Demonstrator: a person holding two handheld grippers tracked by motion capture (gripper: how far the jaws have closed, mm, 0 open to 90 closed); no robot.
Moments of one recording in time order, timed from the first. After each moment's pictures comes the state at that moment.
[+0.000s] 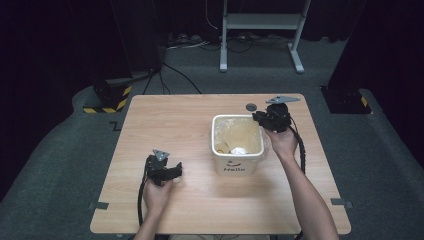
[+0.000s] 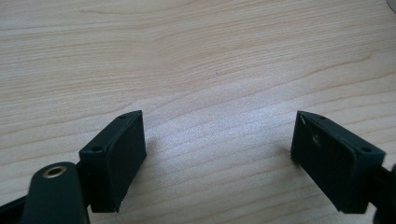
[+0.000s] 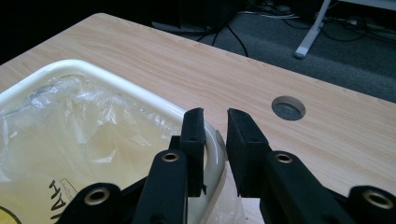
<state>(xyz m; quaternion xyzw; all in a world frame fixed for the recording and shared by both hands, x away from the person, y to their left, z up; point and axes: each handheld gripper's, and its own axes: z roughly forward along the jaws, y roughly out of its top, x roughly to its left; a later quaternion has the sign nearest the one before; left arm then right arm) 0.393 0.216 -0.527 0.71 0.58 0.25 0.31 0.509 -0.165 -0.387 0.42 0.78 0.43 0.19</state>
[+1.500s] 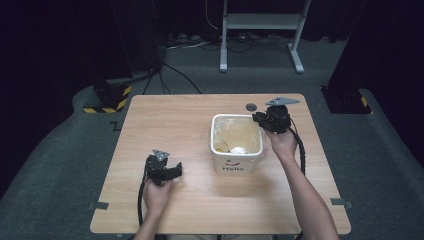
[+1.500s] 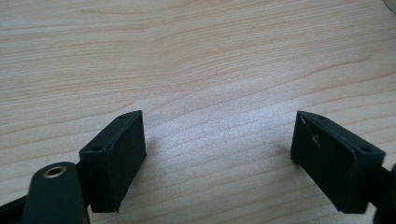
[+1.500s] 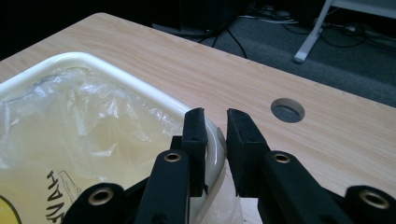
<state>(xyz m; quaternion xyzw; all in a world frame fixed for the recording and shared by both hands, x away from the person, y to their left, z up) 0.393 0.215 -0.528 0.71 0.58 0.25 0.31 0.507 -0.166 -0.392 0.41 0.78 0.43 0.20</state>
